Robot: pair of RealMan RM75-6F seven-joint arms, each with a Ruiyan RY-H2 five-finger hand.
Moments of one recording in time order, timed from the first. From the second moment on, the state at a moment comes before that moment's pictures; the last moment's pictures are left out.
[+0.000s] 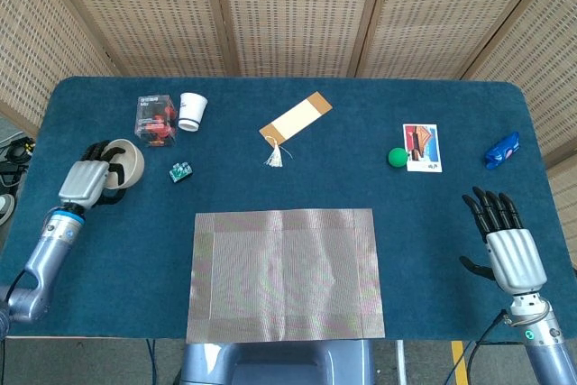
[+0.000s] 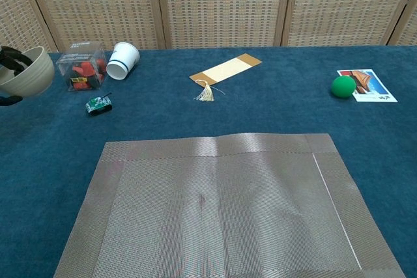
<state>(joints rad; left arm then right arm) -0.58 -1.44 -0.13 -1.01 1.37 0.93 -0.23 0.21 -1.22 0.04 -1.43 -1.56 1.50 0.05</state>
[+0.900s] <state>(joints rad) -0.91 -1.52 -0.11 -1.63 1.35 0.67 0.57 0.19 -1.20 0.05 -1.44 -1.57 1.51 0.09</state>
